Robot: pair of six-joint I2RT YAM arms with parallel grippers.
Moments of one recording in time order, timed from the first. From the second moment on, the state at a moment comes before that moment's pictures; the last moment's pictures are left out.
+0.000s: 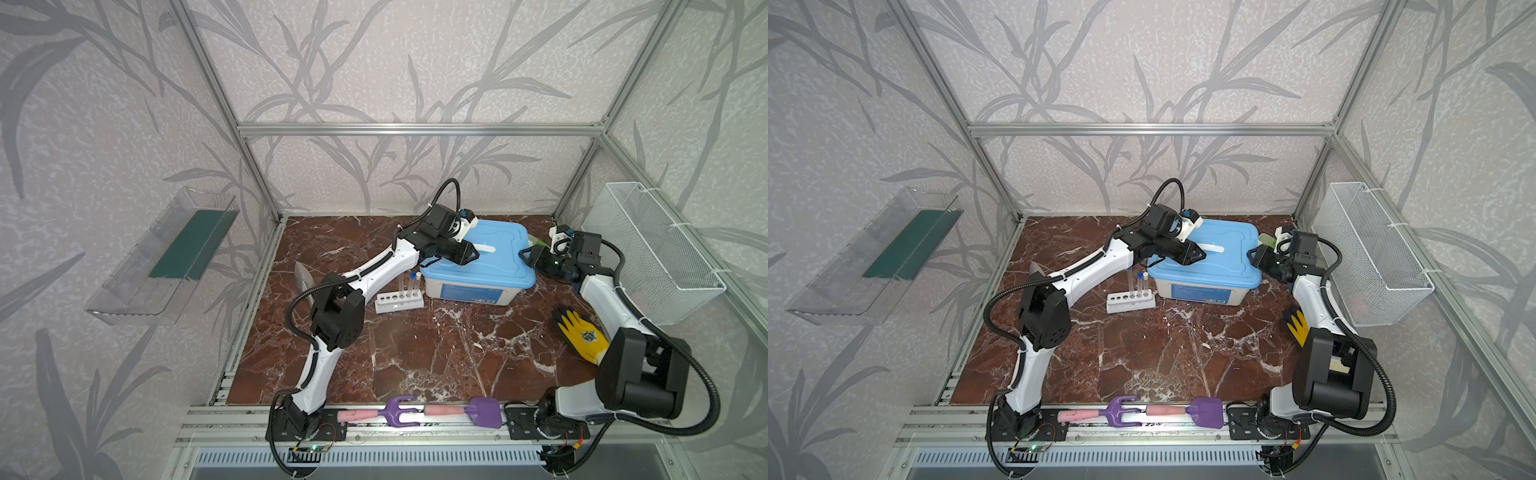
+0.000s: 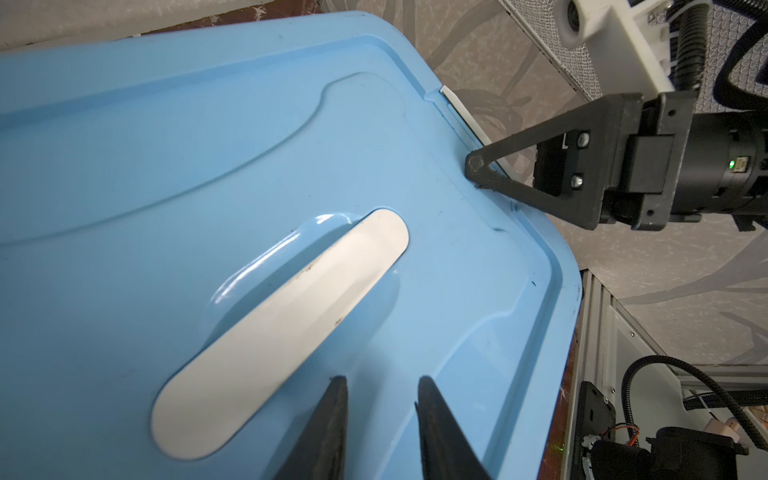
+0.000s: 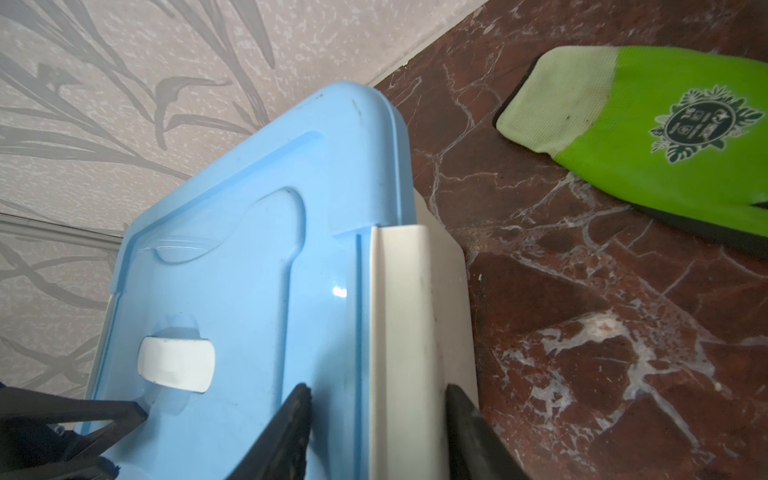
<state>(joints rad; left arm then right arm) -0.71 2.17 1.99 -0.49 0.49 -0.20 -0.23 1.46 1.03 -0.31 -0.52 0.37</state>
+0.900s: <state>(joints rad) -0.71 2.17 2.00 -0.49 0.49 -0.20 -0.21 1.46 1.07 -0.36 -0.44 0.32</state>
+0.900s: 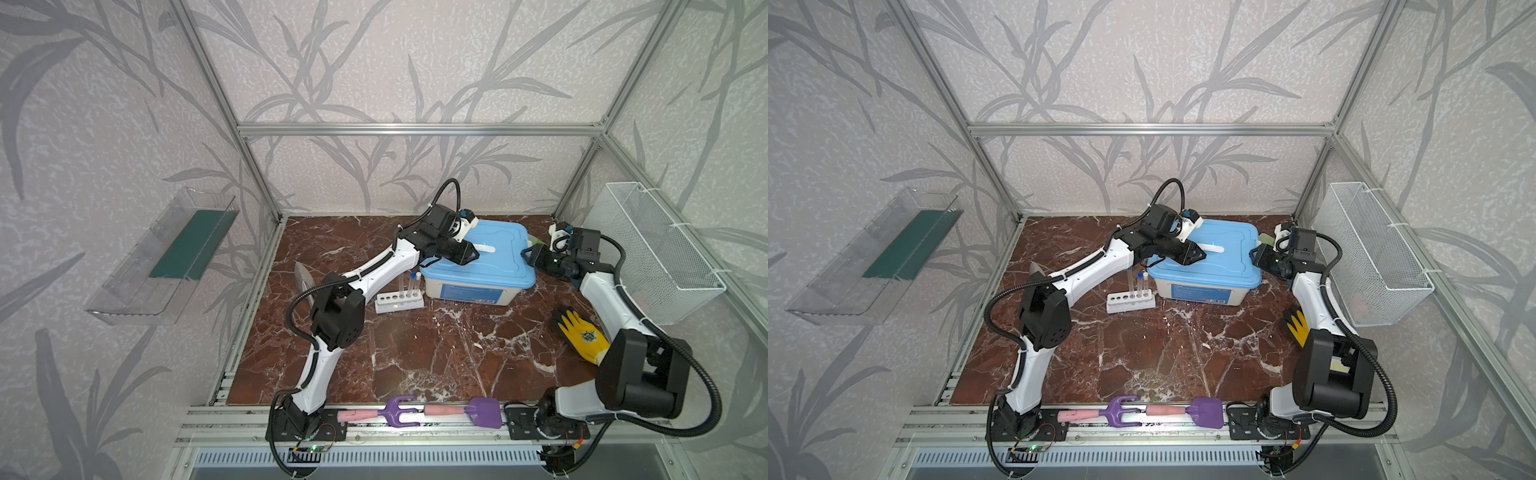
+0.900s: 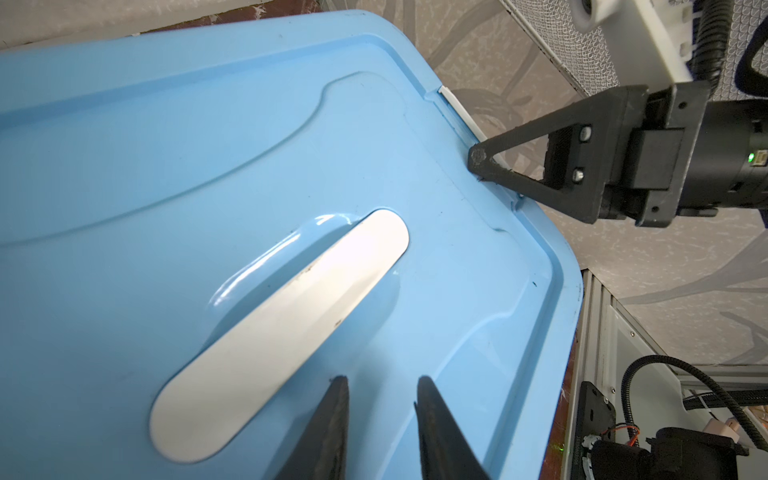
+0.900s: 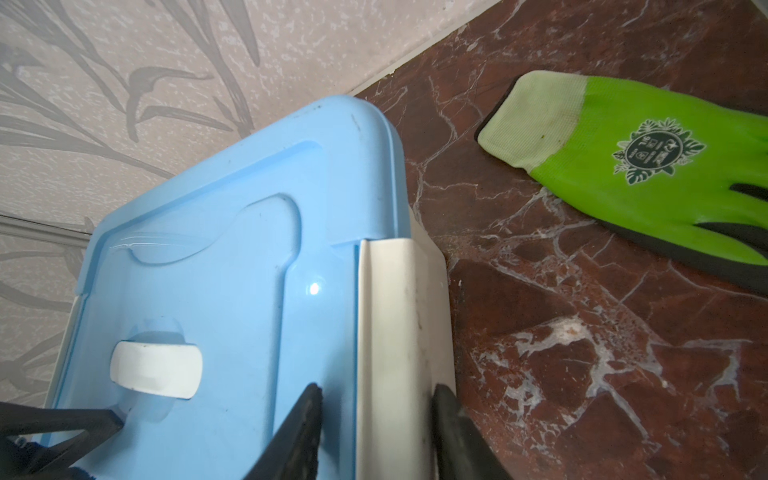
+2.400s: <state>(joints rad) -0.71 2.19 2.03 -0.51 0.49 -0.20 -0.16 1.49 1.15 -0.43 -0.34 0.27</state>
